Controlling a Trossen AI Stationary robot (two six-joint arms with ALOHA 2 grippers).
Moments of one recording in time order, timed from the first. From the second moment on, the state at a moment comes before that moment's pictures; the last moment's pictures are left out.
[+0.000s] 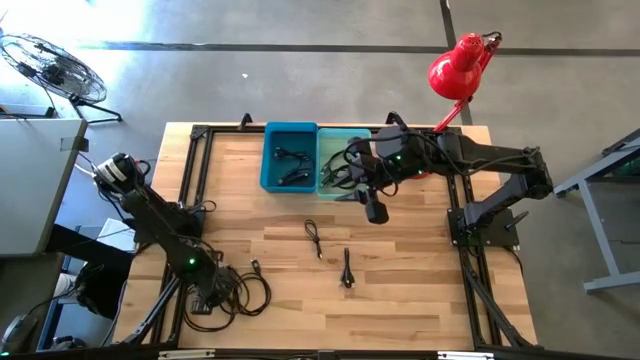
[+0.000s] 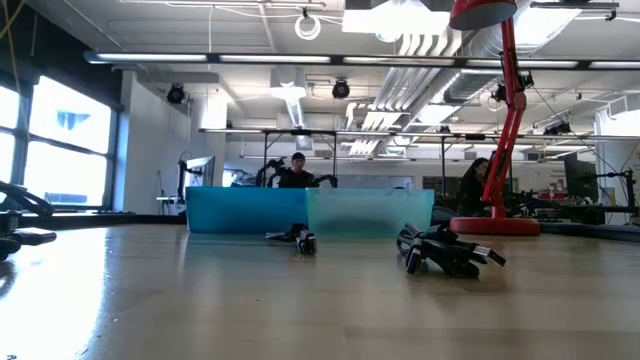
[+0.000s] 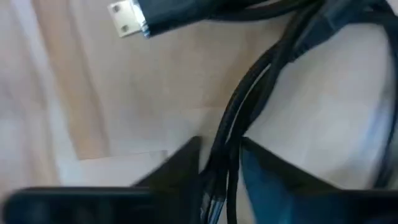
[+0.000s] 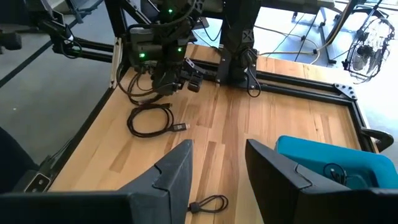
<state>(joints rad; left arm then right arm) -0.90 1.46 0.60 -0.57 0.17 -0.91 0.00 1.50 1.72 -0.73 -0.16 -0.14</state>
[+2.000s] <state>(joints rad) -0.26 0.78 0.87 -0.07 -0.94 0.53 -0.19 1.62 1.72 -0.28 -0.26 -0.13</state>
